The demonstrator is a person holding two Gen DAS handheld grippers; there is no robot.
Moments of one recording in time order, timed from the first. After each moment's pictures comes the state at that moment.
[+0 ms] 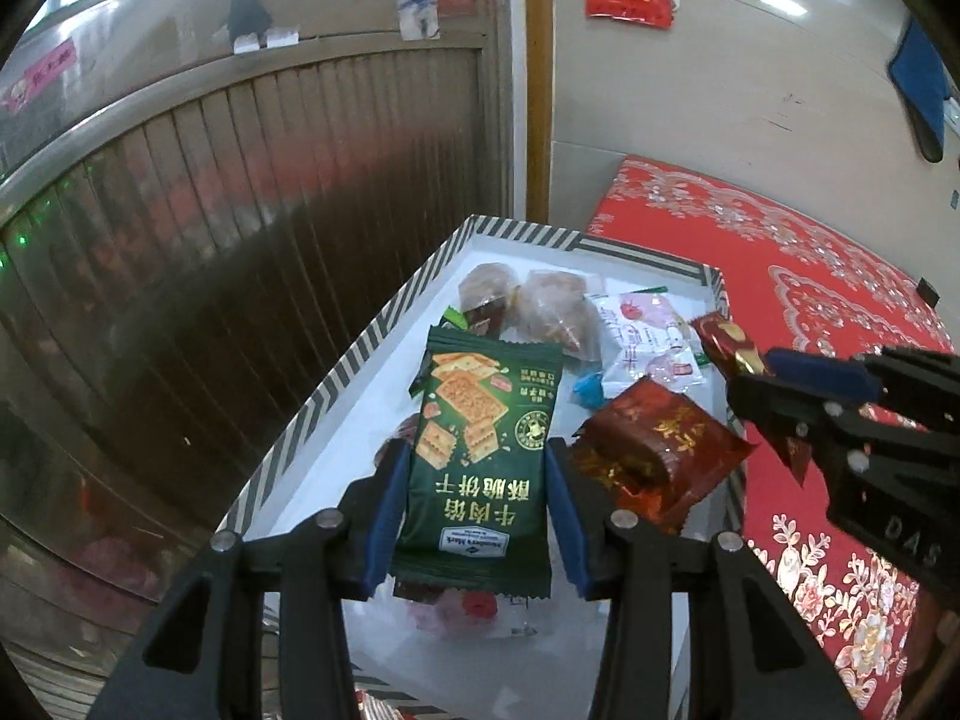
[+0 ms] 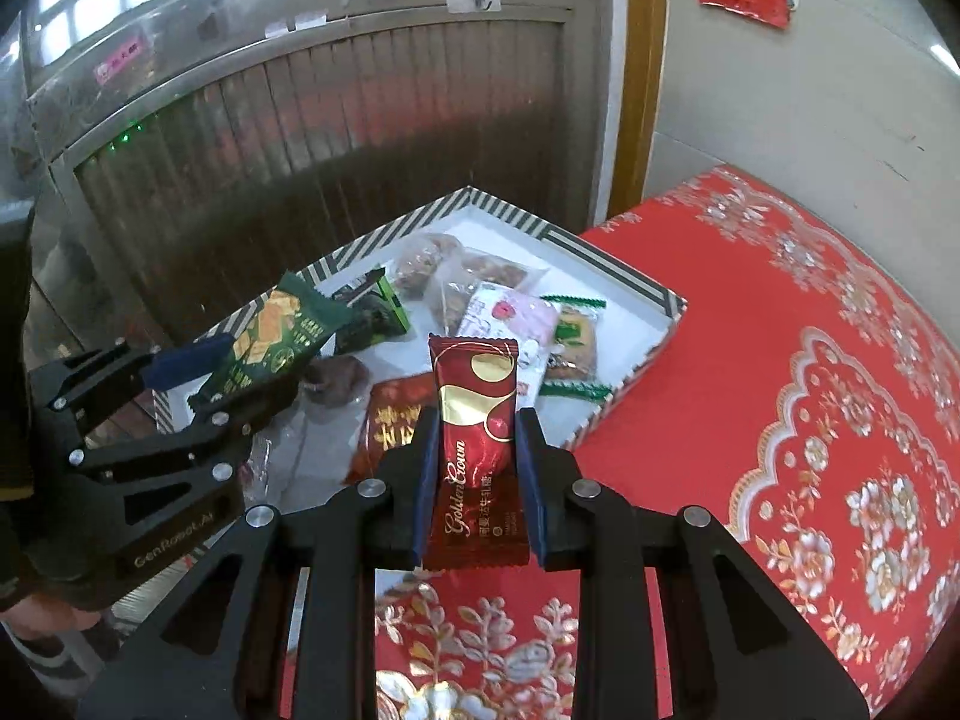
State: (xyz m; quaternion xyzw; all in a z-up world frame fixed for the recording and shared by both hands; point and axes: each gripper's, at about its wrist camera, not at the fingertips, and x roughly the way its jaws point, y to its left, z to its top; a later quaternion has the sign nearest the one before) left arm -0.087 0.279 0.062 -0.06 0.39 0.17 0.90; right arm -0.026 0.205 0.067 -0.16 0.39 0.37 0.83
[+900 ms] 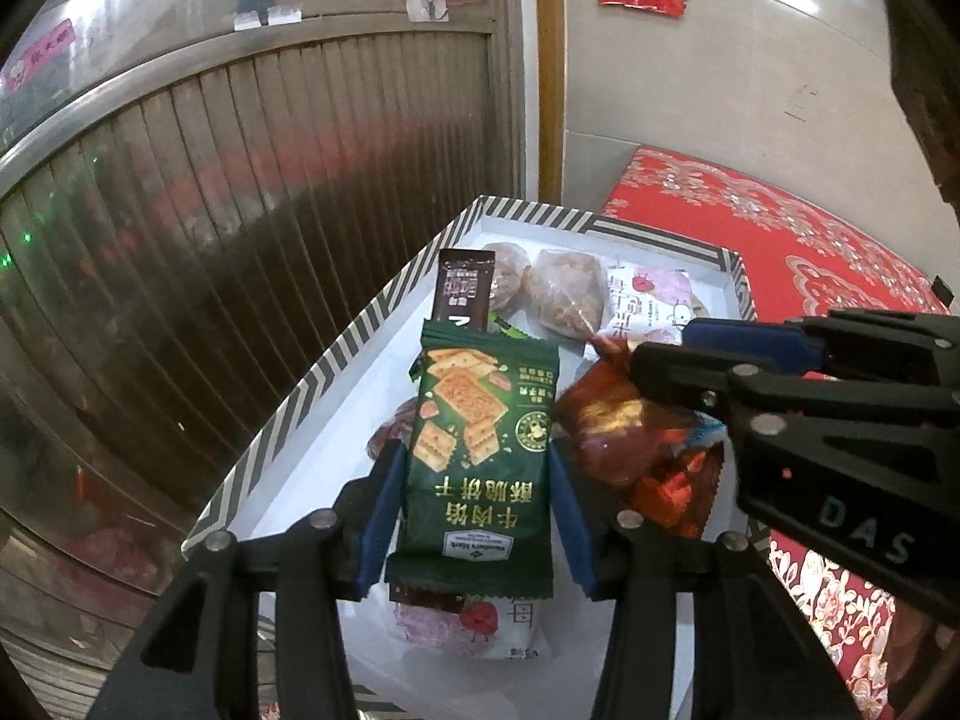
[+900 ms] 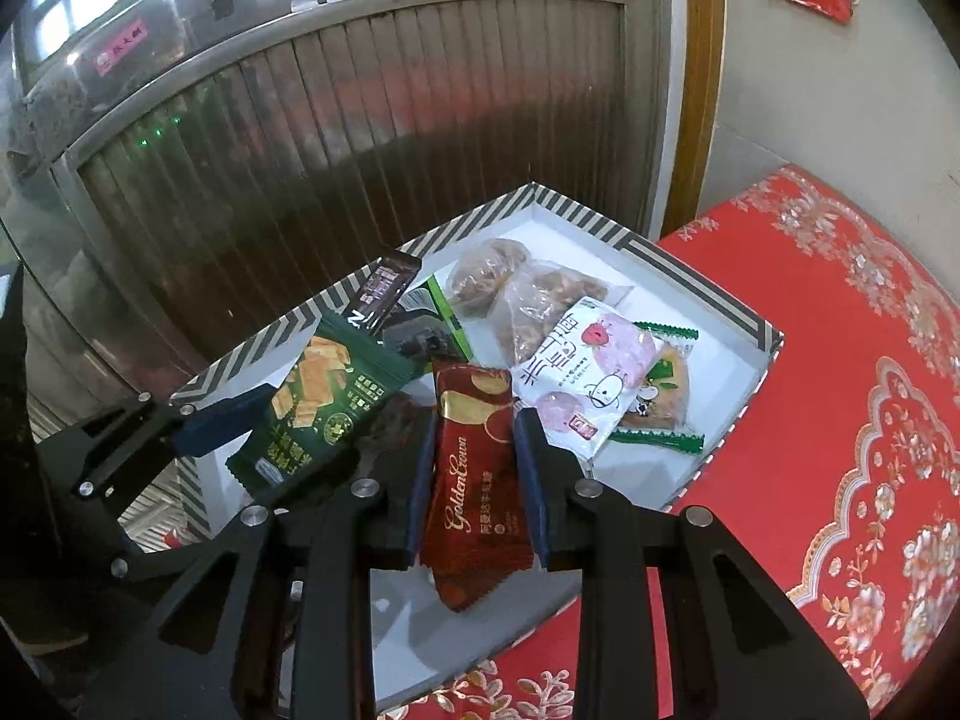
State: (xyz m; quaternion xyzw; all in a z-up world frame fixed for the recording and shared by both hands) left arm -0.079 0.278 0.047 -0.06 0.40 0.19 0.90; right arm -0.013 0.249 0.055 -0.15 0.40 0.42 0.80
